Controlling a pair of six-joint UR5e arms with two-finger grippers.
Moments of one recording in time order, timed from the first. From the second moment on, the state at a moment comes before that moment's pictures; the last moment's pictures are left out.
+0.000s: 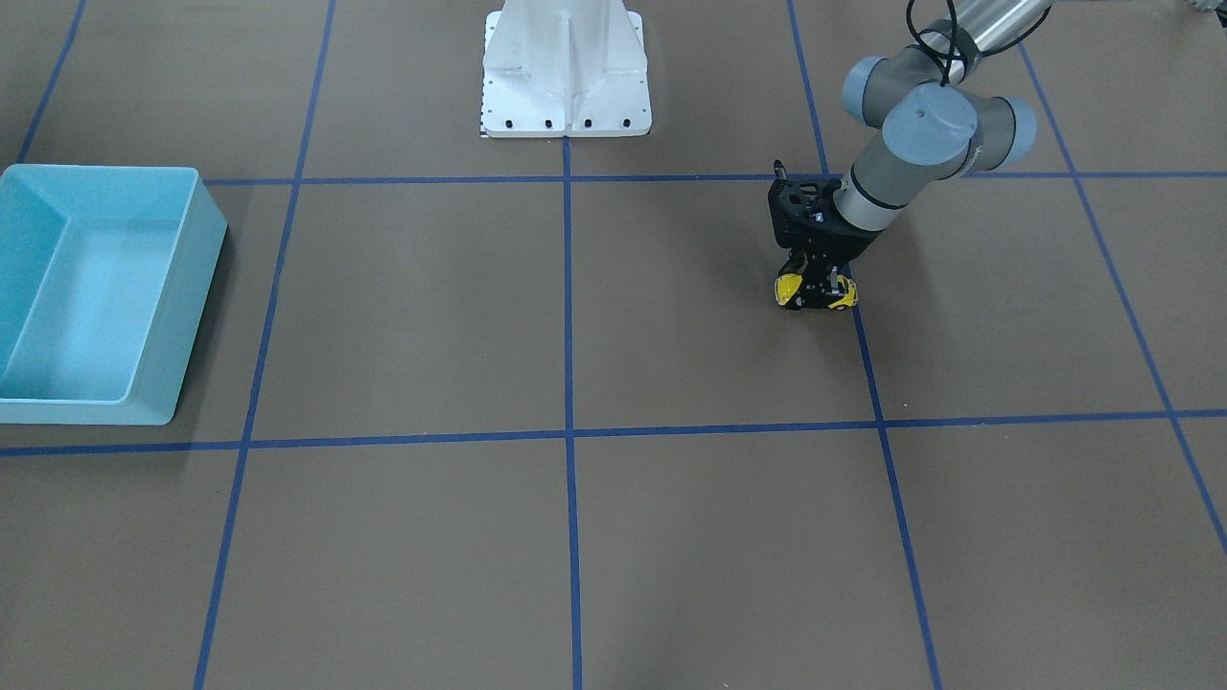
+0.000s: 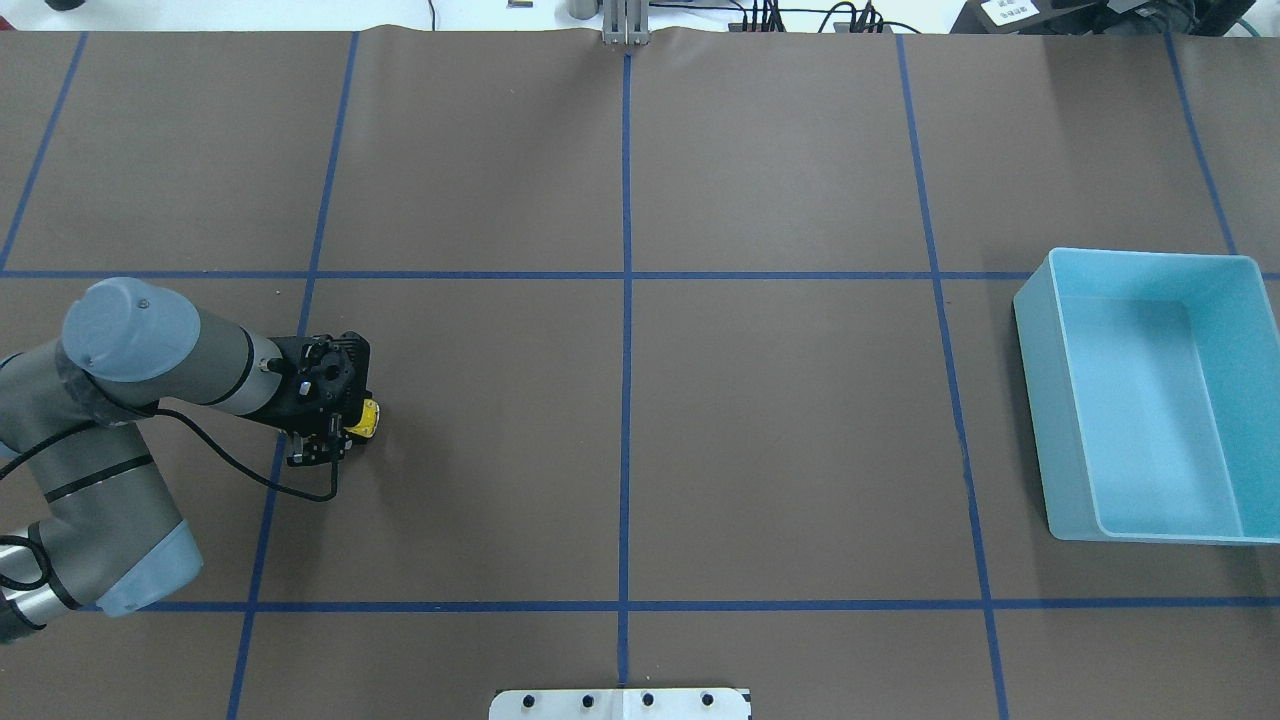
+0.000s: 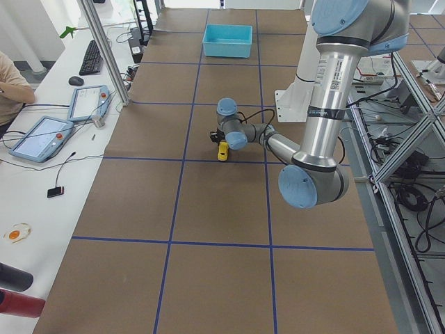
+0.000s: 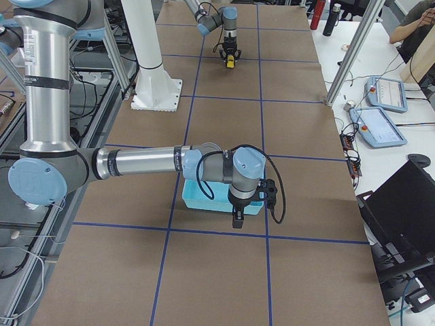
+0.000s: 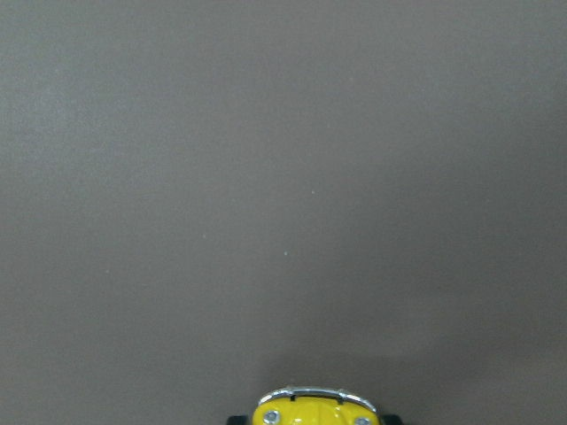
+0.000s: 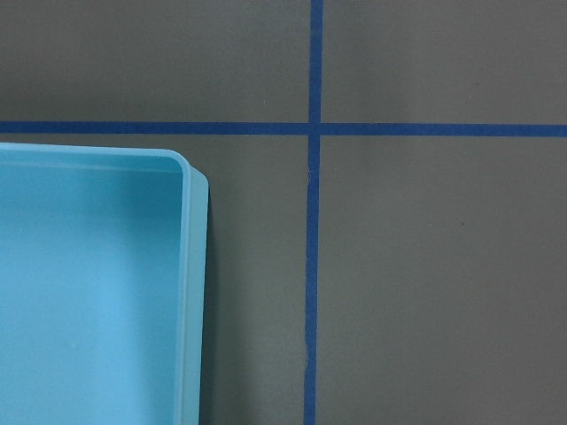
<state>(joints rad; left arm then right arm) -0.62 -1.76 -1.71 -2.18 -2.01 0.37 1.55 -1.63 1.74 -1.71 2.35 -0.01</state>
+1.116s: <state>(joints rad) -0.63 -1.72 -1.71 -2.24 -2.04 0.37 1.55 -1.63 1.74 -1.71 2.35 -0.01</state>
